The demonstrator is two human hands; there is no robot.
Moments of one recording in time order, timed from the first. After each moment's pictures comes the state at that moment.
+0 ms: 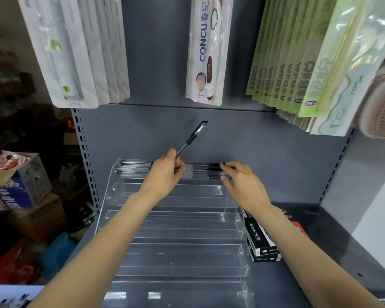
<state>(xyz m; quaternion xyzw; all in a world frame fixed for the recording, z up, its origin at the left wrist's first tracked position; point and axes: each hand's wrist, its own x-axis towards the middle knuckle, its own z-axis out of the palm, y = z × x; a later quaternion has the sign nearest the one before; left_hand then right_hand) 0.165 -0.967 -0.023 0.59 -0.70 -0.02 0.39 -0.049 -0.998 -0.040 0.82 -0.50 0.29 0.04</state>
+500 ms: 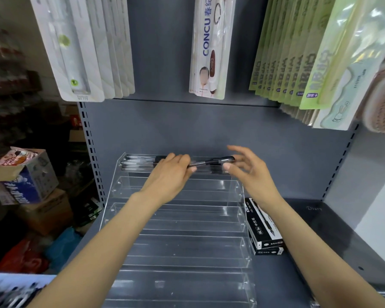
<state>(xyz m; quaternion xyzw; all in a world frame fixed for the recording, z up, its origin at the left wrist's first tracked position) 0.154 -0.941 -0.020 0.61 -0.75 0.12 0.21 -0.051 -0.963 -0.014 0.70 -0.36 0.50 -0.35</state>
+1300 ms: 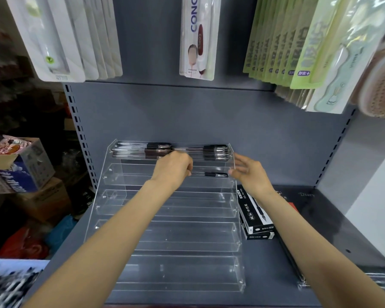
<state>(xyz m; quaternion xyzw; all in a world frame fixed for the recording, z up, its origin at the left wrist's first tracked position) 0.127 -0.959 -0.035 0.66 -0.73 0.06 0.18 -0.072 -0.974 -0.043 0.68 -0.52 0.40 -0.33</state>
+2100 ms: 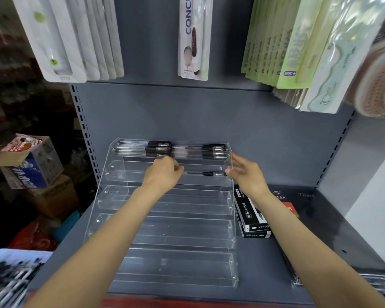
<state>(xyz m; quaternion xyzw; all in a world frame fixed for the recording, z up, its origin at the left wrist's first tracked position) 0.133 -0.940 -0.046 0.74 -0.61 -0.09 0.27 -0.074 -0.970 -0.046 0.67 -0.50 0.40 -0.36</state>
